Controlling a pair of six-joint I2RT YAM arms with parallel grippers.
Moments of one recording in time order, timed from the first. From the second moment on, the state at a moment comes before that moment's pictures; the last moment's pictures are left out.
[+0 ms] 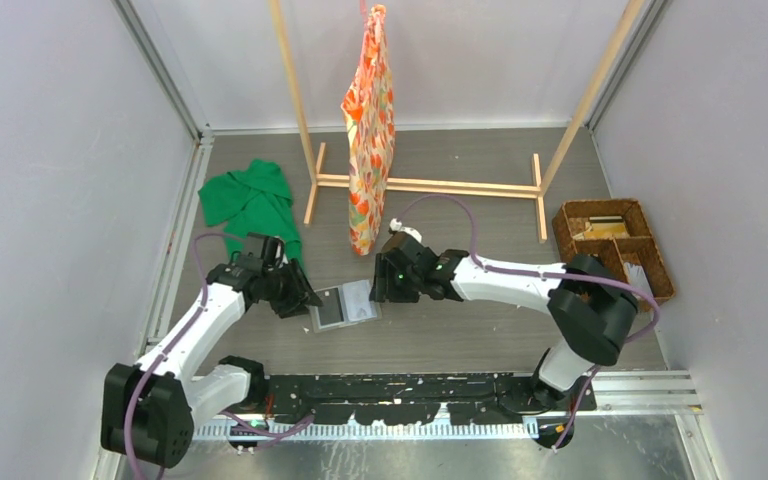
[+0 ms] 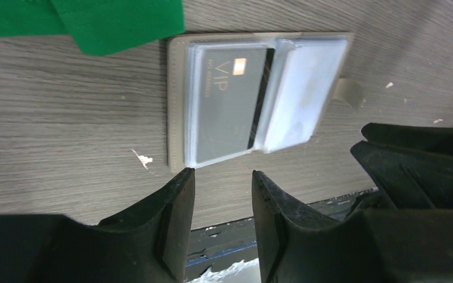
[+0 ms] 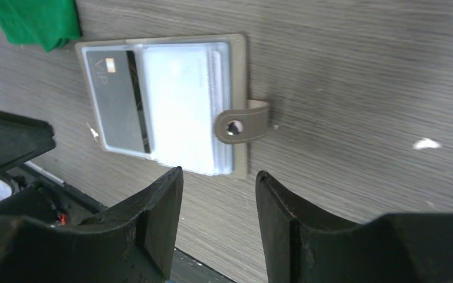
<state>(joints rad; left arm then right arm) -0.24 1.02 0.62 -0.69 0.29 -0.71 0.94 1.59 0.96 -0.27 0.04 0.88</state>
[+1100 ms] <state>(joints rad) -0.24 1.16 0.52 -0.41 0.44 -0.74 0.95 1.69 0.97 -0.12 -0.04 0.92</state>
